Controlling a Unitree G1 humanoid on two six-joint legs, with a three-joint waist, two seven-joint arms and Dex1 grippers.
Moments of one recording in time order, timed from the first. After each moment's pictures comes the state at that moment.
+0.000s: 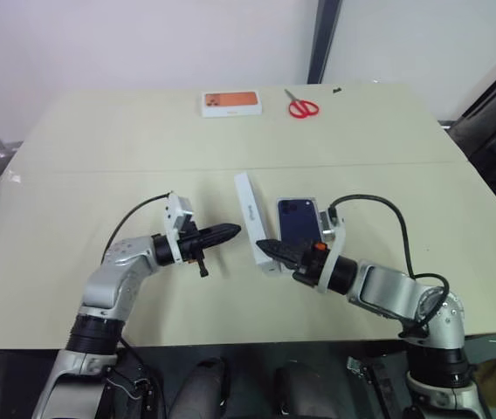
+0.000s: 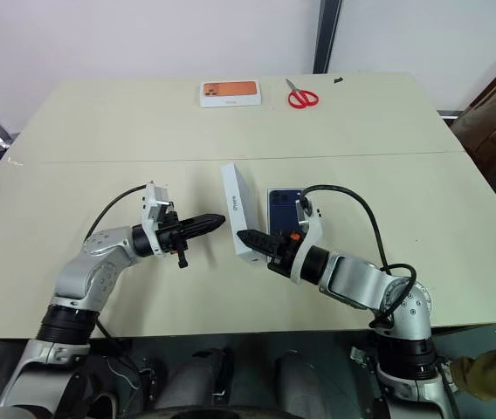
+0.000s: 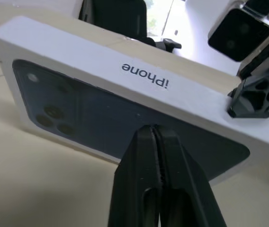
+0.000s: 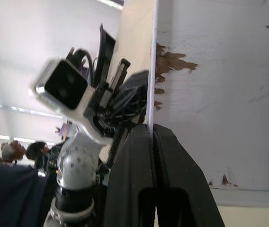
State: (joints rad) left arm -0.36 0.38 -0.05 0.04 -0.46 0.32 -1.02; right arm -0.23 -0.33 -0.10 -0.31 1.86 1.05 -0.39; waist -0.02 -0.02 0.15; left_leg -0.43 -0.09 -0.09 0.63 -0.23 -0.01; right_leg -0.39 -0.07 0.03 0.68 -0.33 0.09
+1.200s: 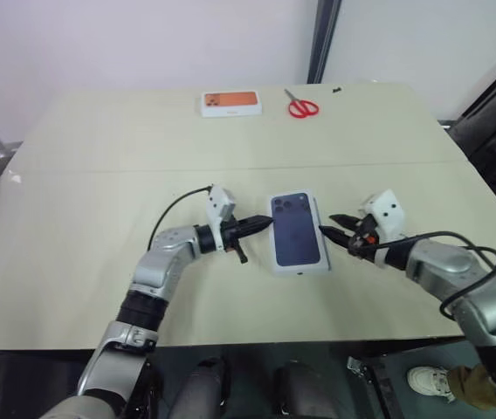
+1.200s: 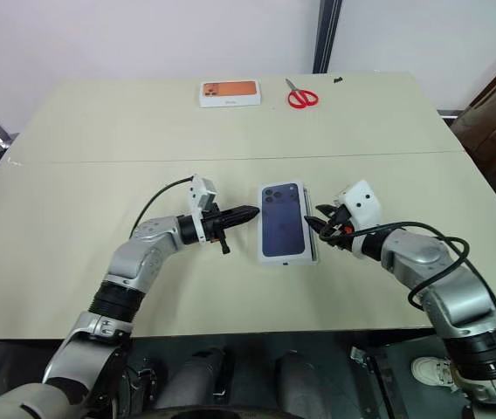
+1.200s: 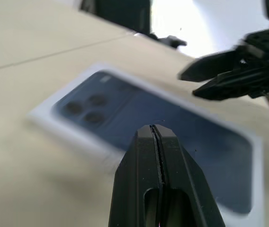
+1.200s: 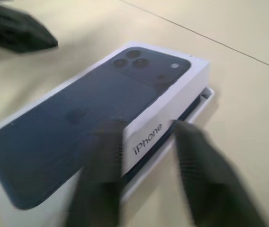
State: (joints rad) left arm -0.52 0.23 -0.09 0.25 -0.38 0.35 -0.90; right arm -0.20 -0.78 0.06 -0.28 0.50 0.51 0.49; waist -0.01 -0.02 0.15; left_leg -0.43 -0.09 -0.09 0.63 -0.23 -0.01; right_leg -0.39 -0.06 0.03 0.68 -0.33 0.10
